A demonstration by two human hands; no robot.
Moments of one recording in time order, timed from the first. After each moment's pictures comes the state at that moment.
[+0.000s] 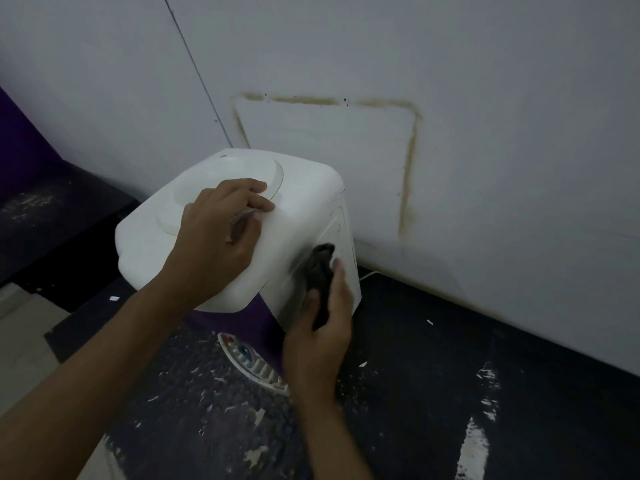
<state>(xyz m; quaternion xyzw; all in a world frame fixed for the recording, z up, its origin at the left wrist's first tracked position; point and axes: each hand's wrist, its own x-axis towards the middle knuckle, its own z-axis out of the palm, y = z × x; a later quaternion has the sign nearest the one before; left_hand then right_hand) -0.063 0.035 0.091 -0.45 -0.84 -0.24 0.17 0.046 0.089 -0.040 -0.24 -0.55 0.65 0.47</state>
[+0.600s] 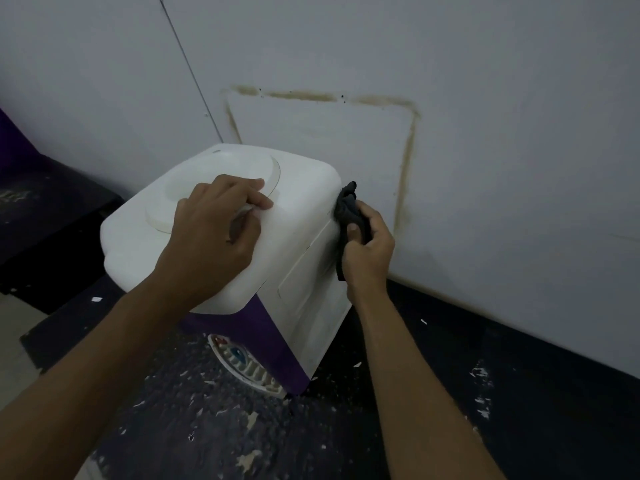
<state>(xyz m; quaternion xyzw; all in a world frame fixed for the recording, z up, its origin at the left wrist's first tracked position) -0.064 0.038 0.090 -0.44 -0.85 -0.23 0.17 -0.010 0.214 -0.030 -0.24 -0.53 0.69 0.43</state>
